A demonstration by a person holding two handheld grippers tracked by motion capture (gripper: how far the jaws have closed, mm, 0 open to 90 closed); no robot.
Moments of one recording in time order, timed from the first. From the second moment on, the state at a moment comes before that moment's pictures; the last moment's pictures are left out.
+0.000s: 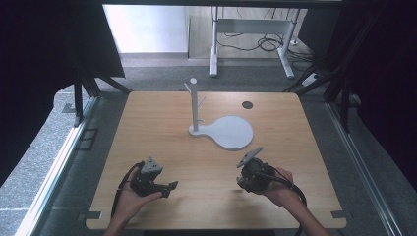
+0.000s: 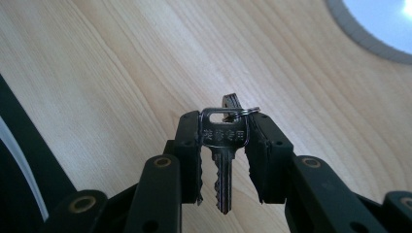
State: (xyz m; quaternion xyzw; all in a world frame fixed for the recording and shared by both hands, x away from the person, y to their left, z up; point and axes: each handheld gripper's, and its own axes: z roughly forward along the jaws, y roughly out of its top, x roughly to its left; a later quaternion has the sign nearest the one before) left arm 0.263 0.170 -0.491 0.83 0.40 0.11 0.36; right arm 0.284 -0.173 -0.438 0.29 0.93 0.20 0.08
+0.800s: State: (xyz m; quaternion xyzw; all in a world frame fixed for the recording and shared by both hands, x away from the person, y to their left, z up) left arm 0.263 0.169 -0.492 0.84 0.39 0.11 0.36; right arm 0.301 -0.177 -0.413 0.29 0.93 0.22 0.10
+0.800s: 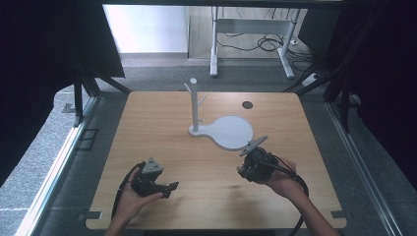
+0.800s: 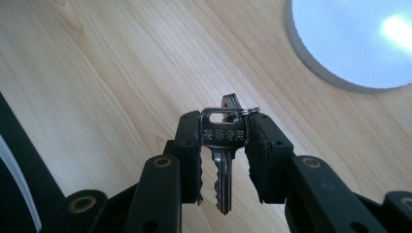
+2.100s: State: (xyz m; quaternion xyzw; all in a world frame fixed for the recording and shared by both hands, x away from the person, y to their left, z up) left arm 0.263 0.168 -0.494 0.84 0.40 0.11 0.36; right arm 0.339 -0.171 -0.402 0.31 0.92 0.22 0.09
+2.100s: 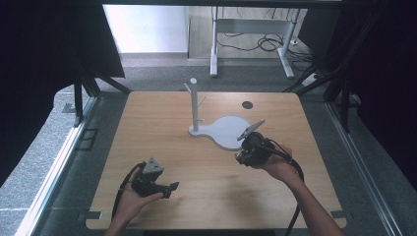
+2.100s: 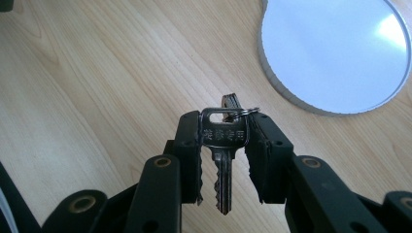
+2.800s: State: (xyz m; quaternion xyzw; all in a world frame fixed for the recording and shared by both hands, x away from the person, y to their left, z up) left arm 0.264 0.167 -0.494 0.84 0.39 0.11 0.36; right arm 0.356 -0.167 -0.398 0.31 0.92 0.23 0.09
